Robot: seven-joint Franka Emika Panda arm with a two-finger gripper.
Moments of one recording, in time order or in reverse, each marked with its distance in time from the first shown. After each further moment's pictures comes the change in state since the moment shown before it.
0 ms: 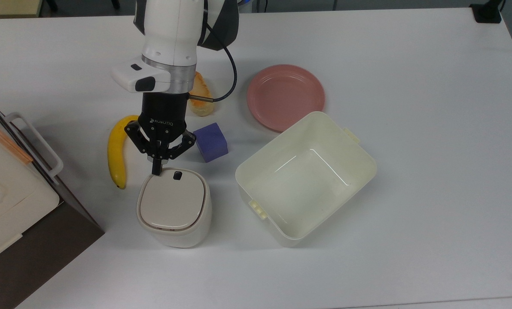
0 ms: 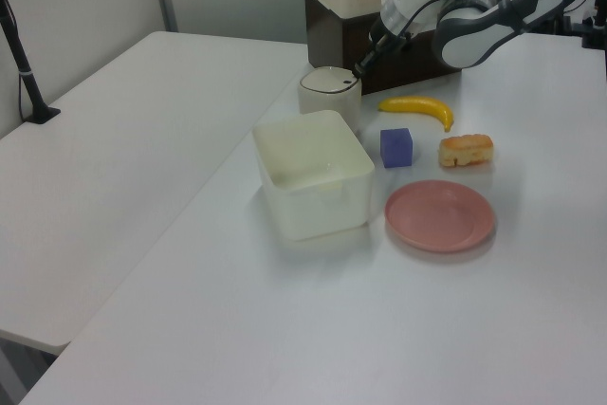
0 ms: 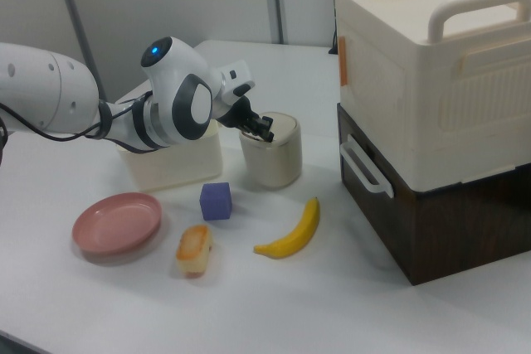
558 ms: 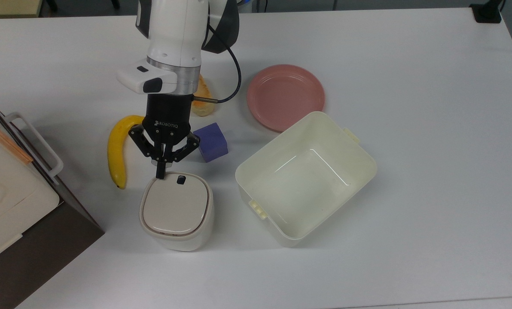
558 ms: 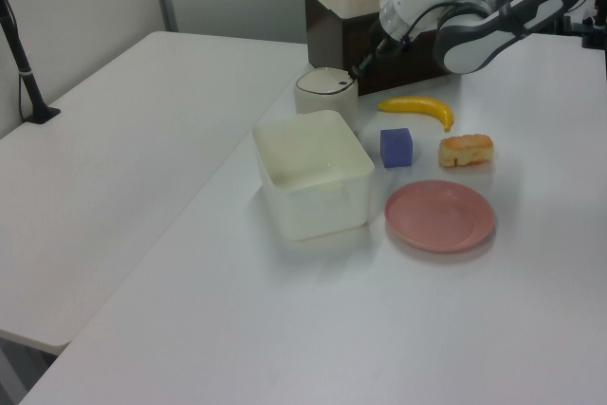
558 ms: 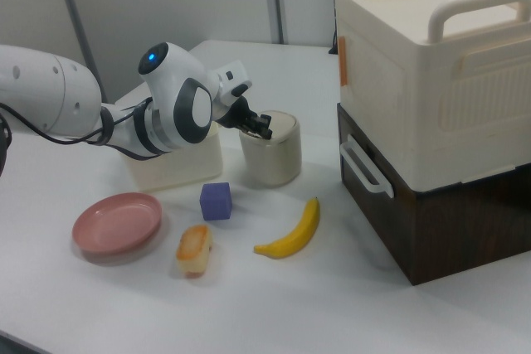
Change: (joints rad) arm 0.001 0.013 0.002 -0.007 -0.051 0.066 0.000
